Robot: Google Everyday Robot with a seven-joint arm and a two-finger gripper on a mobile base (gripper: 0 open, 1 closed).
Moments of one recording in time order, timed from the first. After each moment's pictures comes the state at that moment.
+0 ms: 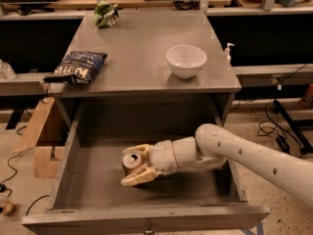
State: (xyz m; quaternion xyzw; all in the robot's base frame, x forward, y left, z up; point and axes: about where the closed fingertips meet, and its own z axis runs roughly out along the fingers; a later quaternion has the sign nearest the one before) arm 0.466 0.073 0.649 -0.58 0.55 0.44 0.41
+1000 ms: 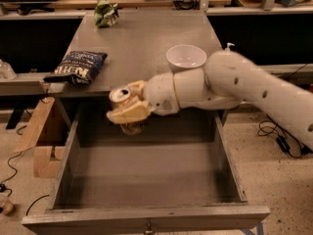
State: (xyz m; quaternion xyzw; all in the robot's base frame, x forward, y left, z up) arm 0.513 0.083 0.858 -0.55 0.59 0.40 0.43
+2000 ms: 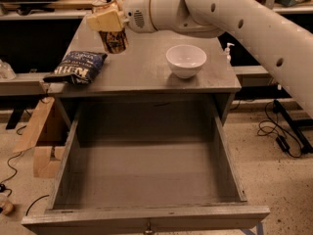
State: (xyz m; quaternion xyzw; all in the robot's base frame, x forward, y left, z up) arm 0.663 0.115 1.022 -0.44 0.64 0.33 0.54
